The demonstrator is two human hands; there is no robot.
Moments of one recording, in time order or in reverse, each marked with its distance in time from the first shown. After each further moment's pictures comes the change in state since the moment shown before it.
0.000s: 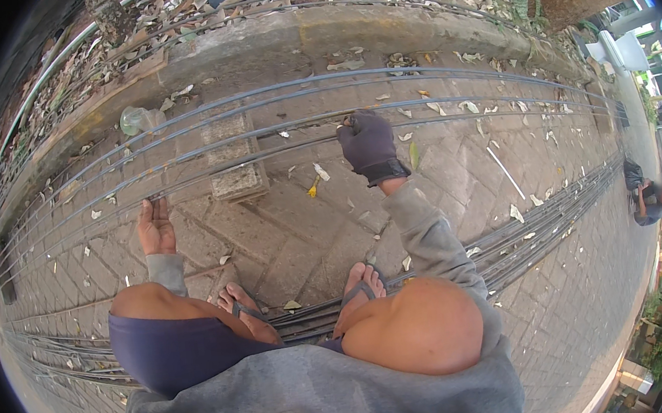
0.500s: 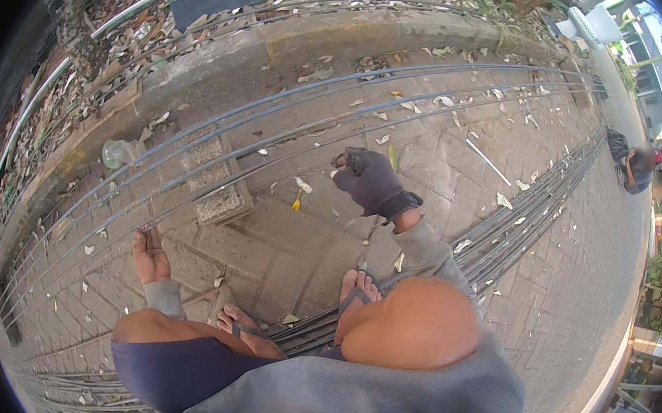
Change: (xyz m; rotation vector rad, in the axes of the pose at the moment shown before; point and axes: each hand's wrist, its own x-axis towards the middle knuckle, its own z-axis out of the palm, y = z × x) left_hand 0.016 -0.008 -0.026 -0.020 -0.071 -0.040; right_hand -0.050 -0.011 -0.058 0.285 -0.306 0.401
